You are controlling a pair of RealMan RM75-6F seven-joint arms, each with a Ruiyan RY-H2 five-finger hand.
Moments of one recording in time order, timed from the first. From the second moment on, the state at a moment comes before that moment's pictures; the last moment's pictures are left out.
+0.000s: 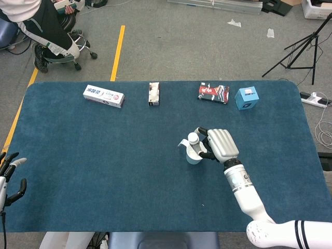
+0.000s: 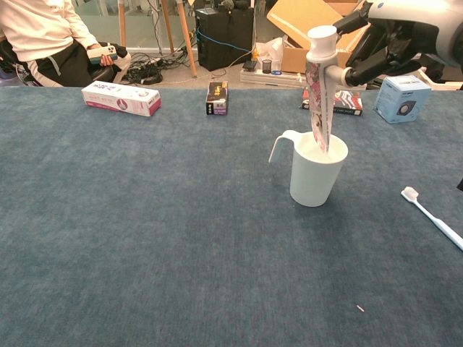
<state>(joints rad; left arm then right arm) -0.05 -1.05 -0.06 -1.64 1.50 1.55 -0.04 0.70 -1.29 0.28 -2.03 -0.84 1.21 -0.41</state>
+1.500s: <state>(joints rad) -0.05 -1.04 -0.06 -1.64 1.50 1.56 -0.05 0.75 -1.48 0.22 -1.82 -0.78 1.22 -0.57</state>
